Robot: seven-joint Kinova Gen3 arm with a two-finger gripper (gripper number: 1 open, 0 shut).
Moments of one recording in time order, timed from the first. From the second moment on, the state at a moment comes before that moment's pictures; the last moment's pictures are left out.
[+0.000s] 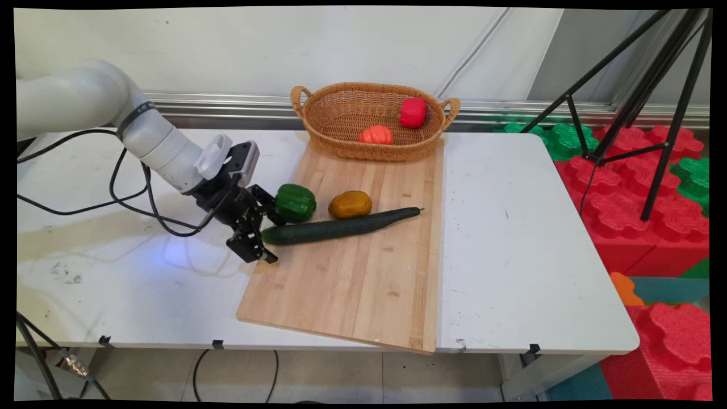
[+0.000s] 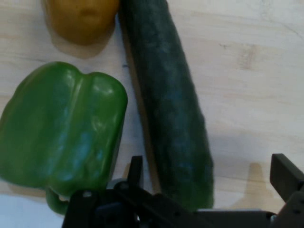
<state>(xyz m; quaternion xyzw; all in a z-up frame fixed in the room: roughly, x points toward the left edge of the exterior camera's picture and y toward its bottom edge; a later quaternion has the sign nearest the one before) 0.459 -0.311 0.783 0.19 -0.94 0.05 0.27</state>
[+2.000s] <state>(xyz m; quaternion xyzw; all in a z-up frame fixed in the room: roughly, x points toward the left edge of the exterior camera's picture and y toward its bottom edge) 0.500 -0.317 0.886 0.12 -0.94 0.12 0.31</state>
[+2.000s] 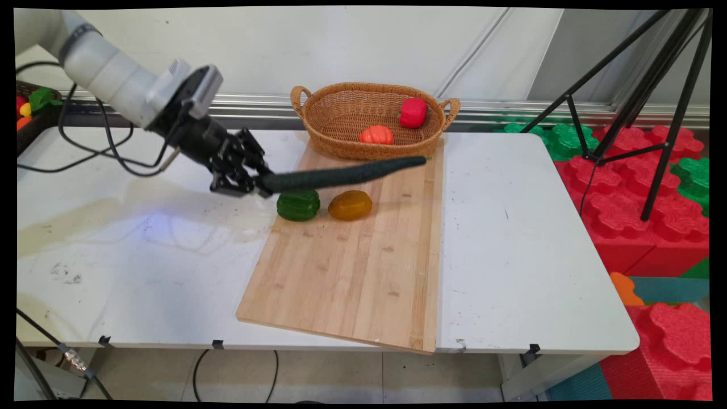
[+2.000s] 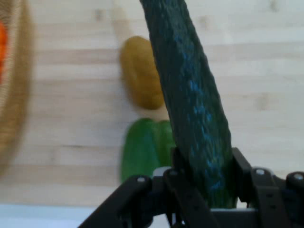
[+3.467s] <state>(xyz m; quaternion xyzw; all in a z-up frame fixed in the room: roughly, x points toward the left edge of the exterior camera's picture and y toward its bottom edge) 0.527 -0.440 0.901 0.06 -0.91 0.35 0.23</state>
